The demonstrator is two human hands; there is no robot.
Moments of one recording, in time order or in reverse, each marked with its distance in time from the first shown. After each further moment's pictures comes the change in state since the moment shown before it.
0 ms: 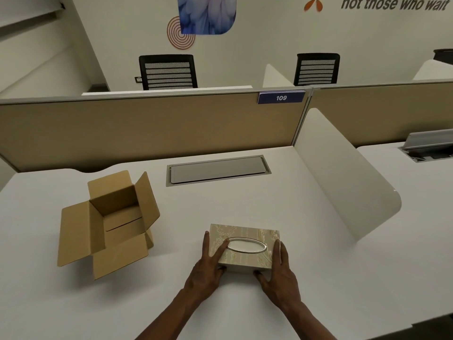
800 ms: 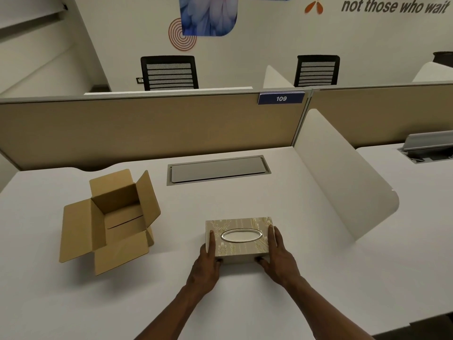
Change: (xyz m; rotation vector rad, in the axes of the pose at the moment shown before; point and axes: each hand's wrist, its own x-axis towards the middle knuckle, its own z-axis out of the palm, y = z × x) left_hand 0.002 0.002 0.001 -0.082 -0.012 -0.171; right_hand 0.048 0.000 -0.018 -0.127 -0.126 -0.063
